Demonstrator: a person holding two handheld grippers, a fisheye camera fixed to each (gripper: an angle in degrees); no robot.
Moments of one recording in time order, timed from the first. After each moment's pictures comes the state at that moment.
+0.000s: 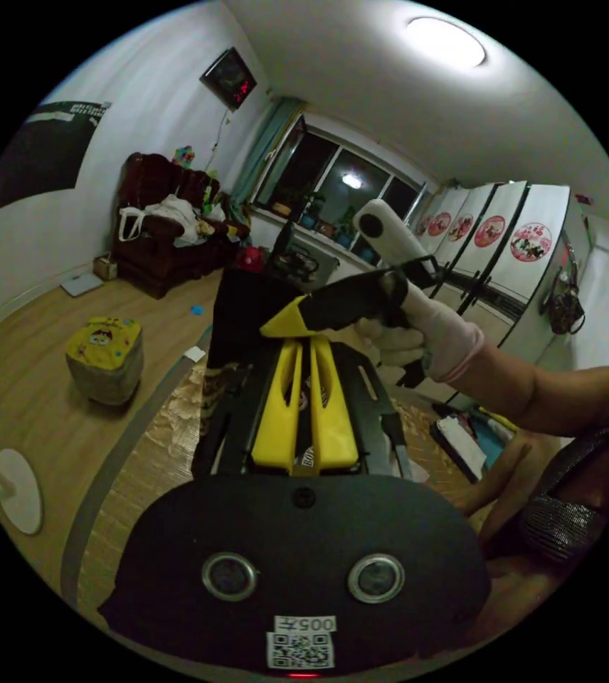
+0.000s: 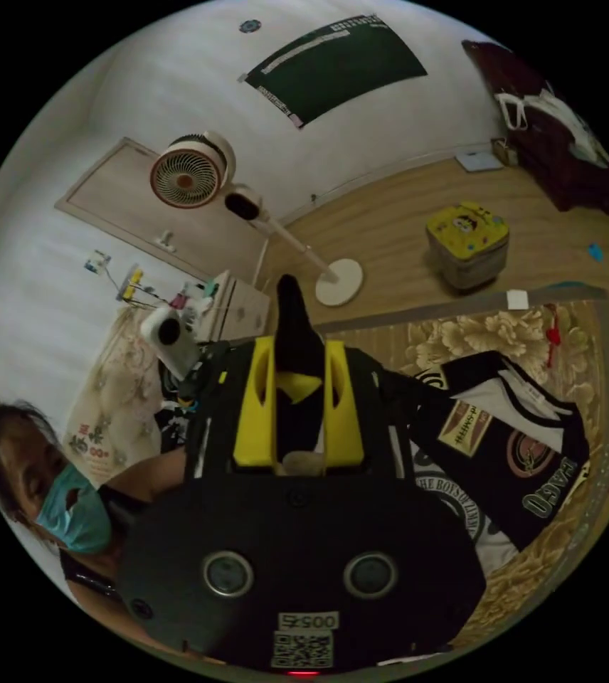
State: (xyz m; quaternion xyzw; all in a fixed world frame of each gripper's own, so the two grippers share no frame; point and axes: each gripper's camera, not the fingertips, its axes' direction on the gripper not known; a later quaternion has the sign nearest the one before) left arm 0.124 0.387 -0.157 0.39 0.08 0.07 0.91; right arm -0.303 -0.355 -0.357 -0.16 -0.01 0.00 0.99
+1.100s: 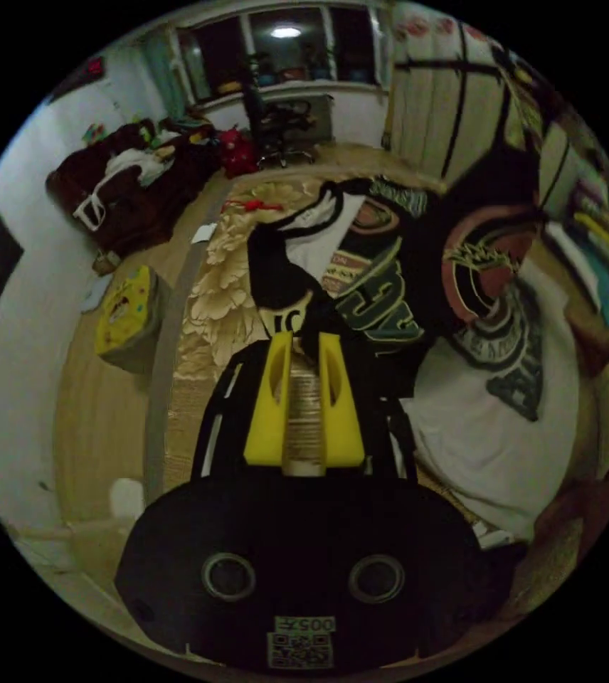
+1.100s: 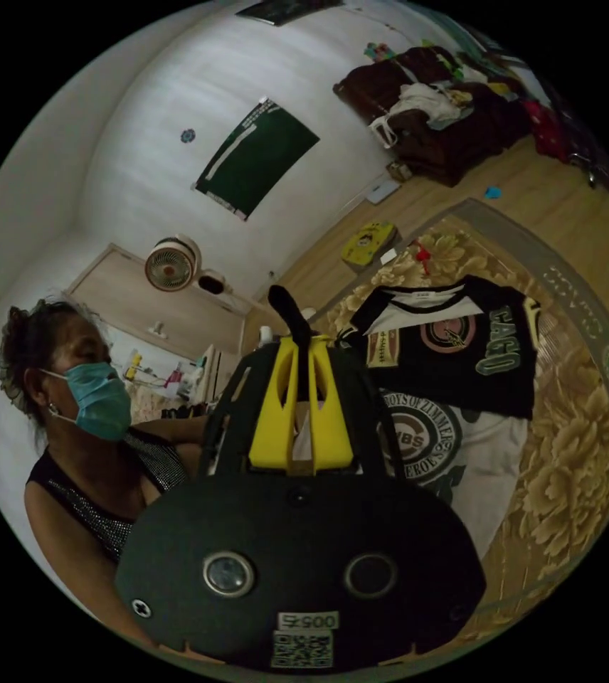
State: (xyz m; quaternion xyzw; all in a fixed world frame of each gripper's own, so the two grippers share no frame) left arm 0.060 0.073 0.005 0.14 -0.15 0.19 0.96; right arm -0.054 -0.080 -0.634 0.05 0.04 0.13 0.99
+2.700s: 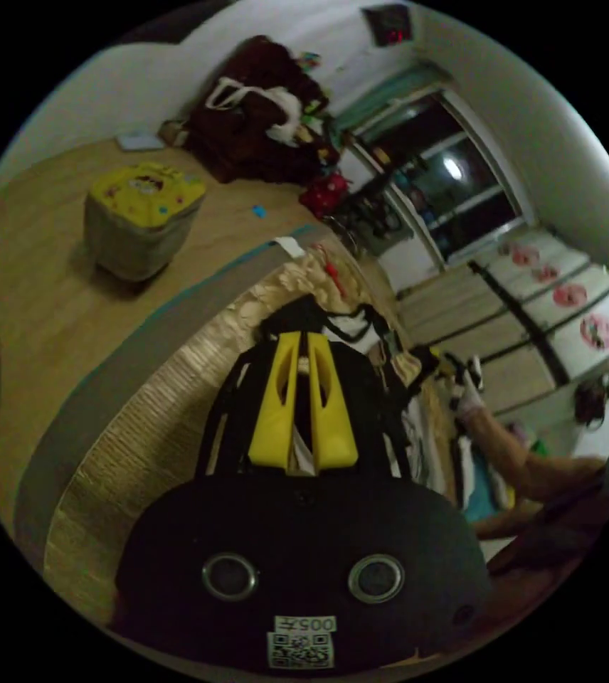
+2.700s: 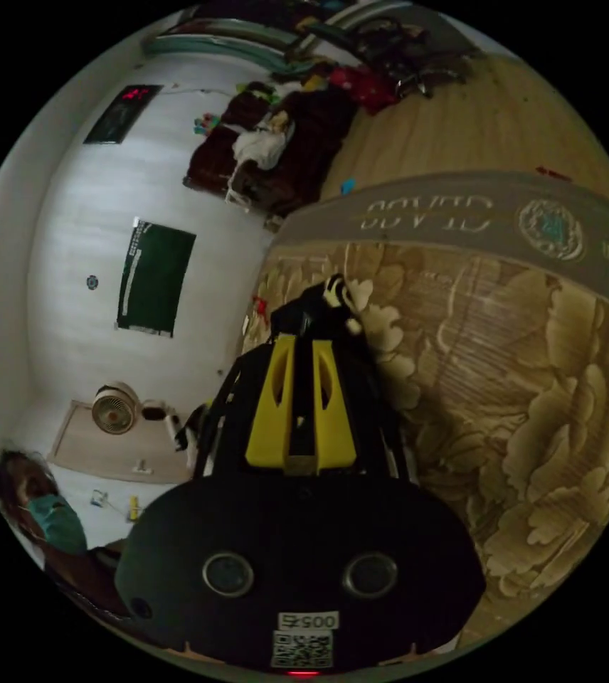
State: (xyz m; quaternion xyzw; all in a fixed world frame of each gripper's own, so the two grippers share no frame) left arm -0.083 -0.093 -0.062 0.24 0.11 -0.08 0.96; right arm 0.360 0.031 -0.644 0.19 0.08 0.34 0.92
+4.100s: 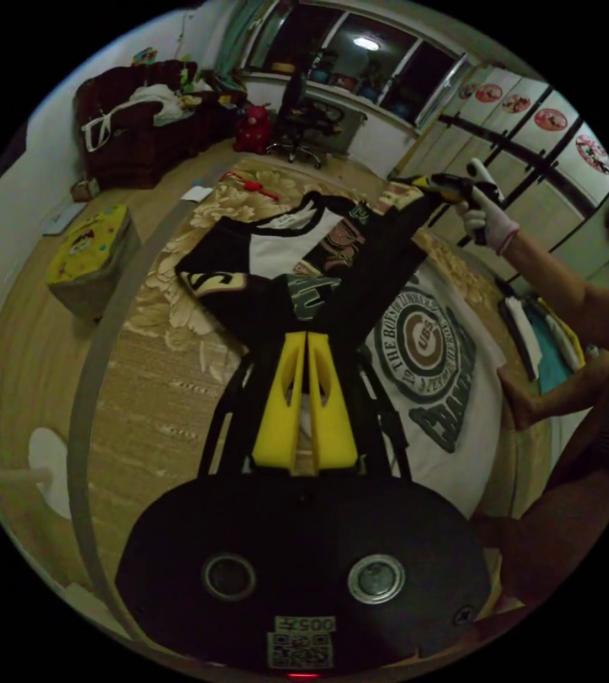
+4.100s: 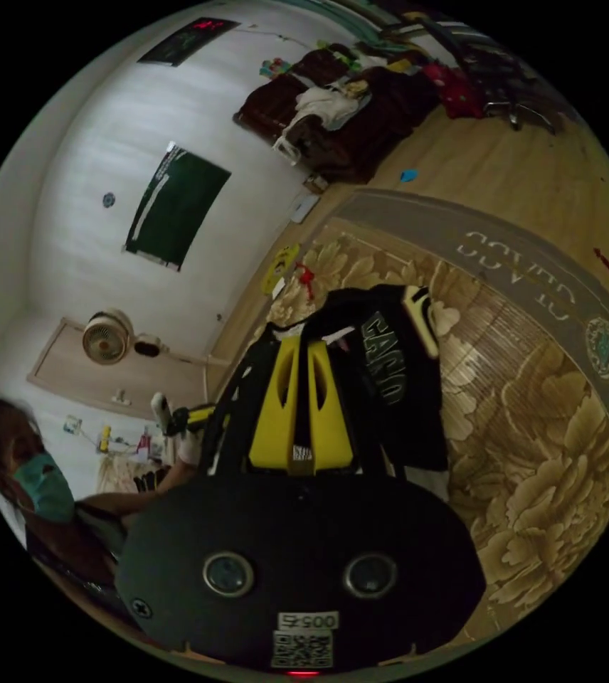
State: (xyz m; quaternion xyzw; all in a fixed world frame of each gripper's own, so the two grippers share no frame) left arm 0.023 0.005 -0.048 0.11 -0.03 0.09 0.99; right arm 0.368 -0.048 -0.570 0.08 0.08 0.22 0.97
